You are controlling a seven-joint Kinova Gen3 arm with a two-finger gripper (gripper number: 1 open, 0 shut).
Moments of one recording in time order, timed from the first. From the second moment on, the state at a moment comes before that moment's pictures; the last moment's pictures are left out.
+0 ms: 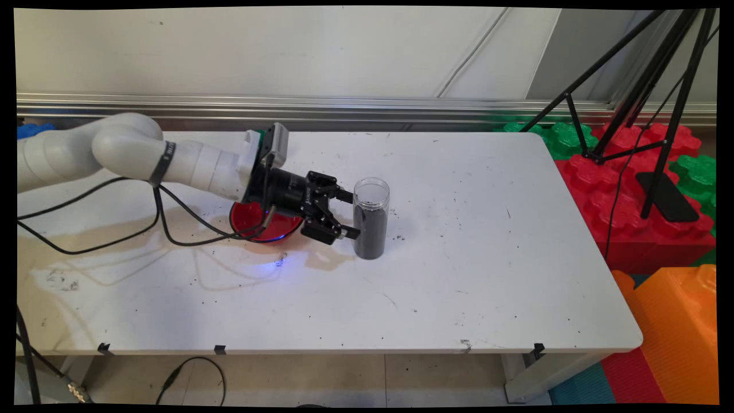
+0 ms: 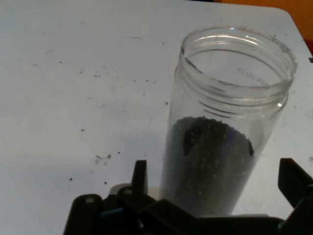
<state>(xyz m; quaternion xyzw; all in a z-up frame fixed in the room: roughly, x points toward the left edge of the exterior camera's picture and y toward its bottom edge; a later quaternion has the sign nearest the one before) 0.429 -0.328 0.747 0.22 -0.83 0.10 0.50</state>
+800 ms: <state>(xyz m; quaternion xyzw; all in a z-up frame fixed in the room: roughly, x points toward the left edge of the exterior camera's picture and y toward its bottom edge) 0.413 -0.339 0.719 0.20 -0.82 0.13 0.53</state>
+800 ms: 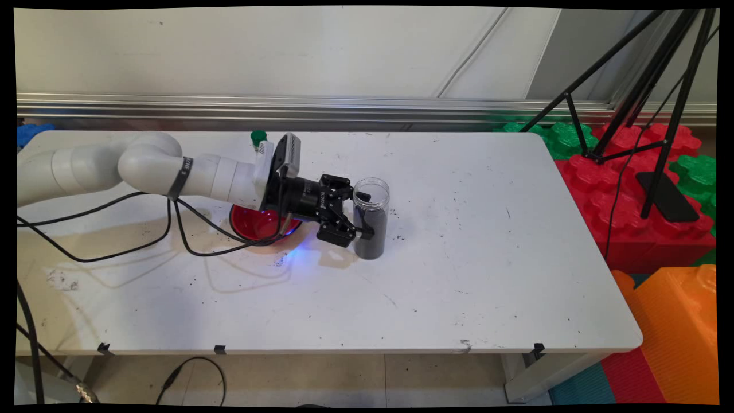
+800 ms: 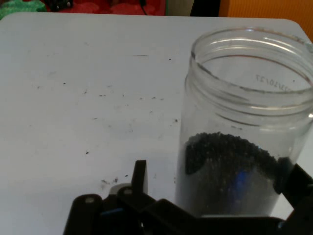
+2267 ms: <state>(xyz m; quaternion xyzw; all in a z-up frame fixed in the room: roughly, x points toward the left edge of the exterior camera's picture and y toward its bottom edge) 0.419 -0.338 0.707 0.18 -0.81 0.14 0.54</state>
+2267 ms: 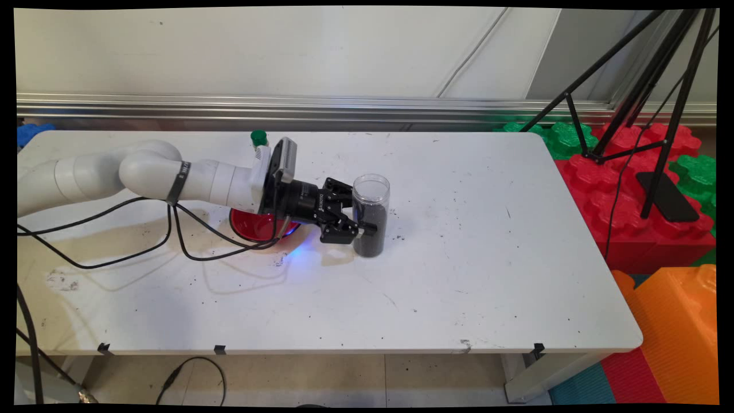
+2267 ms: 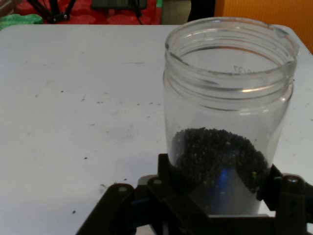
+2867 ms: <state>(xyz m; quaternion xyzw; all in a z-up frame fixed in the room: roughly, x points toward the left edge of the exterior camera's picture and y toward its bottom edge) 0.438 -0.345 0.725 0.21 -0.79 0.14 0.56</state>
